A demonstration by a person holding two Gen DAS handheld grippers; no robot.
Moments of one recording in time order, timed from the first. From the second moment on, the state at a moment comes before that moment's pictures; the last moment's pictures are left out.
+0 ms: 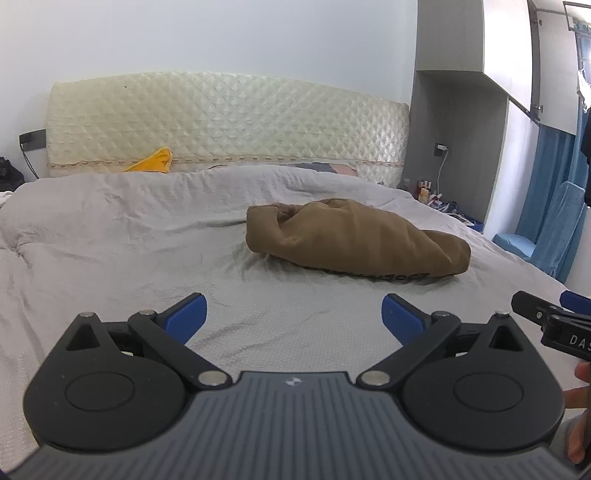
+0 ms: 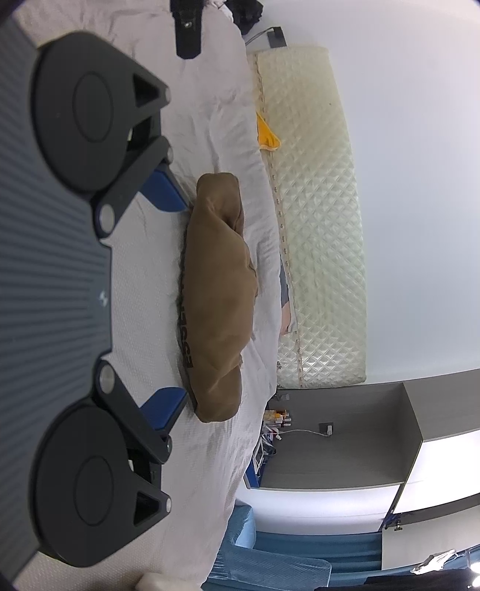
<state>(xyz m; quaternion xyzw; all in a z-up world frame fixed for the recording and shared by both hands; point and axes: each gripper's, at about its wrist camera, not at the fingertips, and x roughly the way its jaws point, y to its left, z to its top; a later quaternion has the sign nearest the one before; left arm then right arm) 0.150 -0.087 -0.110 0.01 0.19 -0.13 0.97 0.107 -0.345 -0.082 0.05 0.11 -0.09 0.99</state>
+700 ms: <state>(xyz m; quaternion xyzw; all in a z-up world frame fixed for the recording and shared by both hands) 0.151 -0.090 -0.109 0.00 0.19 -0.12 0.97 0.109 -0.344 -0.085 0.05 0.11 -0.09 0.99</state>
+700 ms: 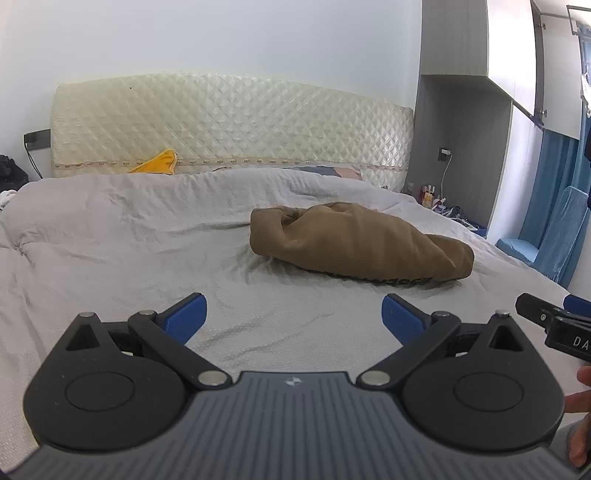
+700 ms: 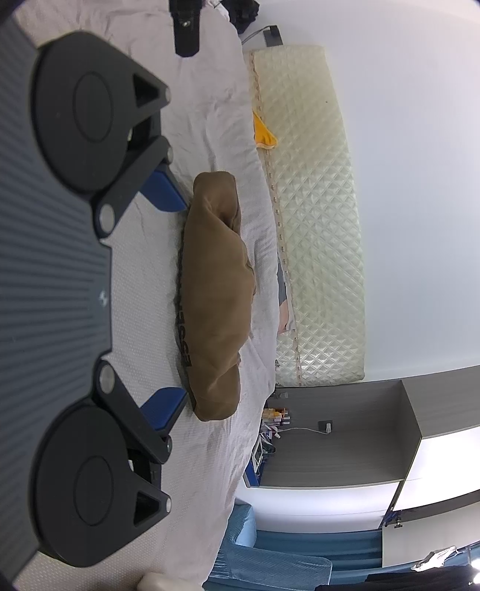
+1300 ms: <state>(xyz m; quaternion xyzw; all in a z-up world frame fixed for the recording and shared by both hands) 0.147 -0.091 -0.109 0.00 0.18 -0.12 0.98 0.108 -0.342 -0.085 0.05 0.11 -0.09 0.99</state>
